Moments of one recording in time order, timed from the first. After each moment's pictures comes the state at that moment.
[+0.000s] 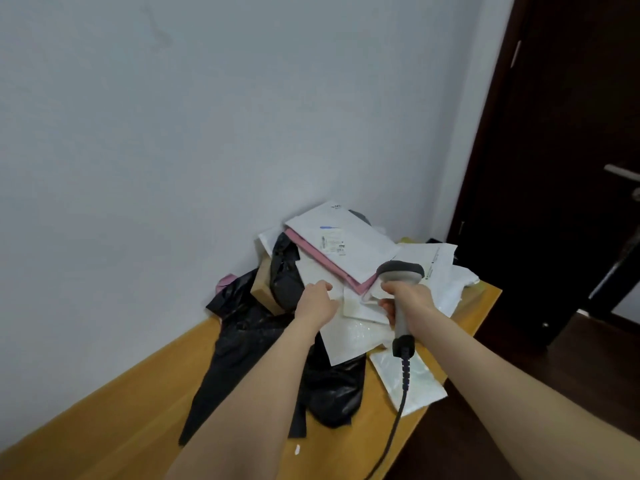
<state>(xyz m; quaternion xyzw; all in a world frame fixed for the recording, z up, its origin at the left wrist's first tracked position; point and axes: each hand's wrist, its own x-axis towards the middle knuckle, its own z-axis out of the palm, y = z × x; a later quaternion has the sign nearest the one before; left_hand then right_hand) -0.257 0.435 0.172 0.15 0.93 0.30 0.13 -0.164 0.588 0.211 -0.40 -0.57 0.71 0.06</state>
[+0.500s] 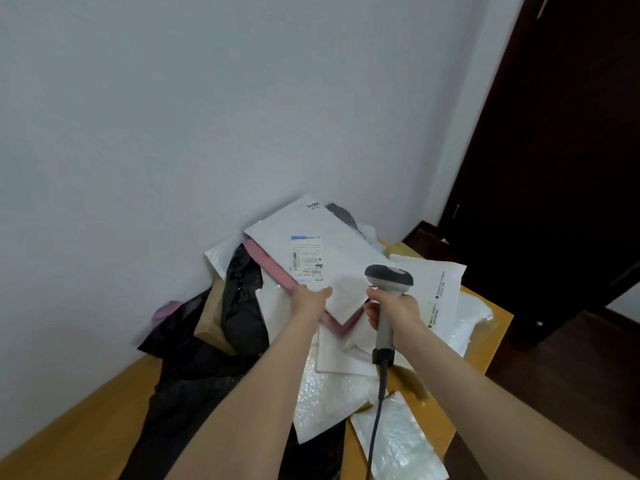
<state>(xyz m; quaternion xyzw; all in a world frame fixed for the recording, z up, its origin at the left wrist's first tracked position) -0.423 0.562 0.097 -0.11 0.78 0.59 0.18 -0.321 0.680 0.149 -0.43 -0.52 0.73 0.05</state>
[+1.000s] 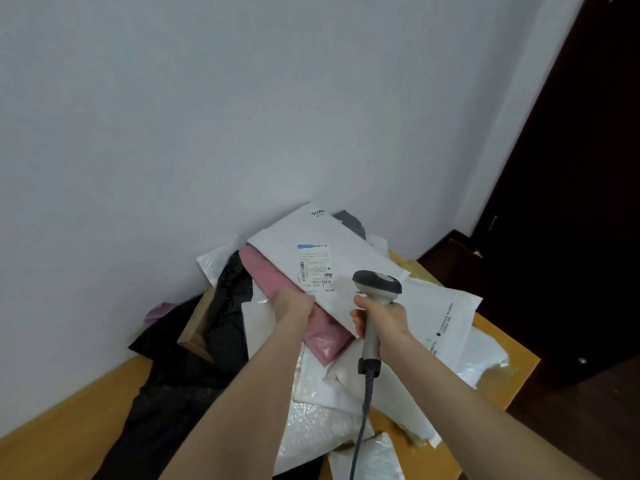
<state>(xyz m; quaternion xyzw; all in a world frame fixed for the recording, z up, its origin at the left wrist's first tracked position) -0.472 0.589 0.088 -0.23 0.84 0.47 0.12 -0.374 0.721 0.132 -0.39 -0.53 0.76 0.00</state>
